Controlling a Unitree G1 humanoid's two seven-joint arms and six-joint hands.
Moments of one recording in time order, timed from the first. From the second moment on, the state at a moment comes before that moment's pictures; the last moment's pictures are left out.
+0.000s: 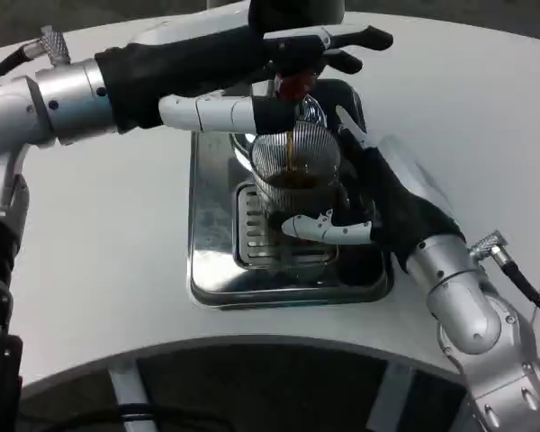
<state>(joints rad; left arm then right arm) -1.27 0.55 -0.06 1.07 -0.15 -0.84 -1.16 -0.62 -0.18 0.18 0.13 -0.47 0.19 0.06</state>
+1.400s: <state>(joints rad) -1.27 0.55 -0.06 1.08 -0.15 -0.82 -1.14 -0.65 -0.16 0.18 0.20 -0.44 0.18 0.03</state>
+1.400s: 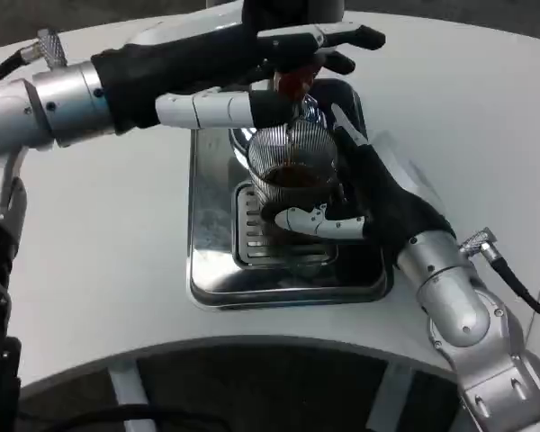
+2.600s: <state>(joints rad) -1.26 0.54 0.03 1.04 -0.23 -0.55 -1.23 -0.64 -0.14 0.18 0.16 -0.44 0.18 0.00</state>
